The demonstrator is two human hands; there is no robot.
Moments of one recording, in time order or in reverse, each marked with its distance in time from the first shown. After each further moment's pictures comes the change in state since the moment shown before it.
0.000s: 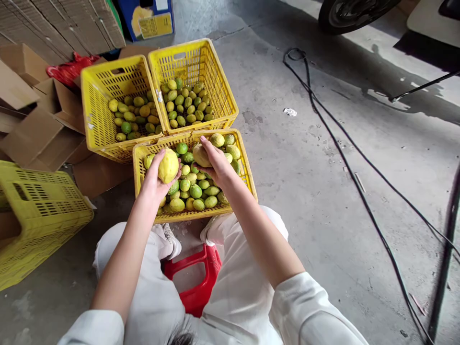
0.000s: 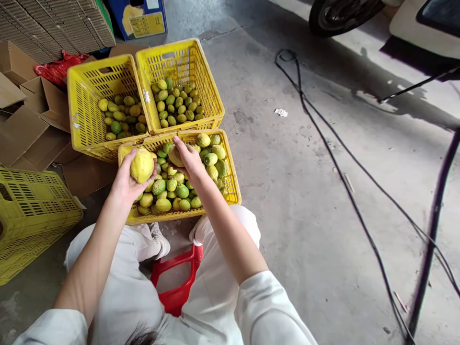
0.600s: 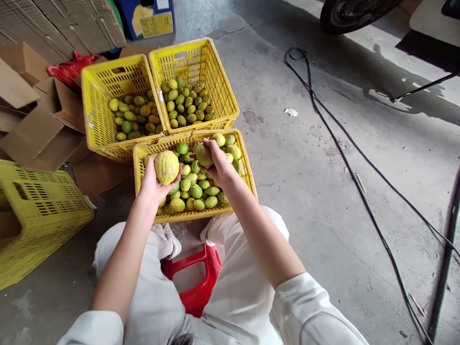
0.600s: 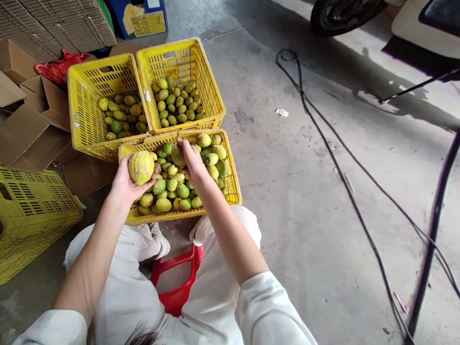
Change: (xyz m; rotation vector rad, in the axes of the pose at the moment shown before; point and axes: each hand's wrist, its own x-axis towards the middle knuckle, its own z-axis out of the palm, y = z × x) left_hand 0.013 0.001 -0.011 0.002 0.004 -0.140; right_hand 0.007 0.003 -0.005 0.035 -0.057 0.029
